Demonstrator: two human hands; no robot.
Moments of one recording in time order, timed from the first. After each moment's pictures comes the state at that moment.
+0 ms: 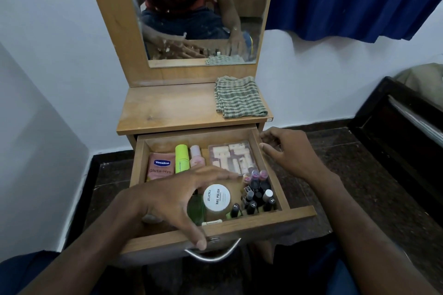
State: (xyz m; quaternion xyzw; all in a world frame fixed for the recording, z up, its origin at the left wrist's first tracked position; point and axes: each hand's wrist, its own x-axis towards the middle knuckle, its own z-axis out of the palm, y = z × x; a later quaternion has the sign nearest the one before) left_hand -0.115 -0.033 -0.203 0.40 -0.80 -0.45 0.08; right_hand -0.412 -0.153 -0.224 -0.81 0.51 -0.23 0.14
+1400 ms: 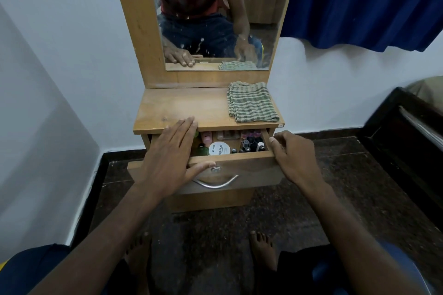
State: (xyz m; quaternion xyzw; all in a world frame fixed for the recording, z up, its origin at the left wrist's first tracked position) left_hand -0.082 -0.060 -0.232 0.65 -0.74 0.11 0.12; right_hand -0.380 -0.144 -0.229 -0.74 0.61 -0.27 0.09
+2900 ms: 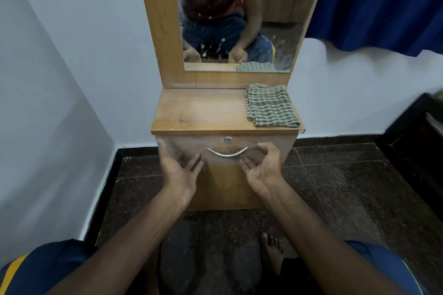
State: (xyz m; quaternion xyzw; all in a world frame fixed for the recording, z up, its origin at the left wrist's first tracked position) left_hand -0.099 -0.072 -0.256 0.47 0.02 -0.49 0.73; right_hand -0.258 -0.129 -0.239 -0.07 0.49 -0.52 0.70
